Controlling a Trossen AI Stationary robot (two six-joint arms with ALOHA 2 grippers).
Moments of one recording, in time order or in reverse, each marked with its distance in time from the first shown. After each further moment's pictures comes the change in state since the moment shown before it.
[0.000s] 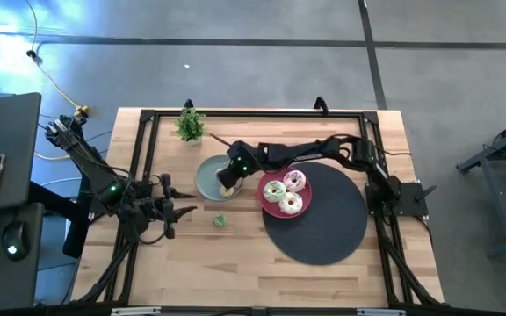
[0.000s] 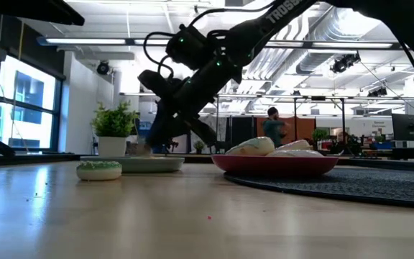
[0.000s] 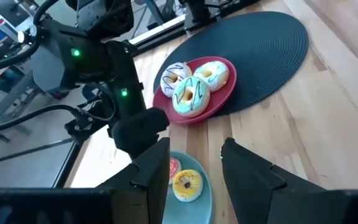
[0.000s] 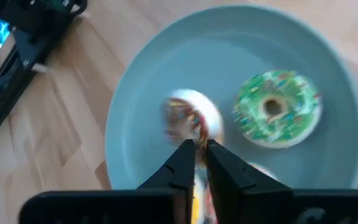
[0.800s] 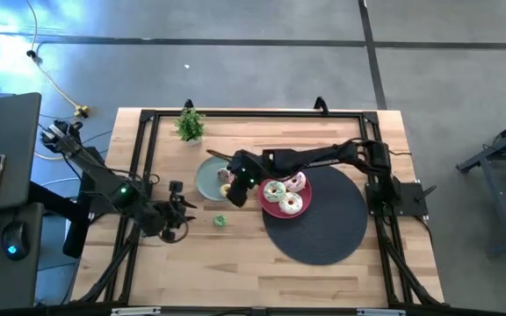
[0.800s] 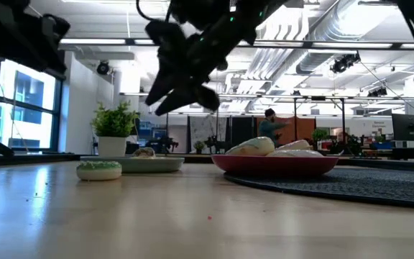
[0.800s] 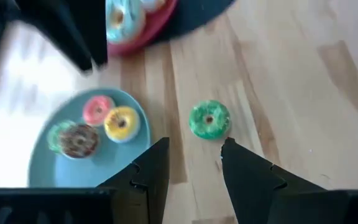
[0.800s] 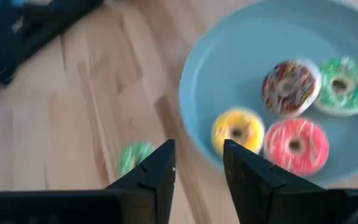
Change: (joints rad) left arm 0.123 0.089 -0.001 -0.144 0.382 -0.138; right arm 0.102 -0.151 0.000 -0.197 -0.024 -0.242
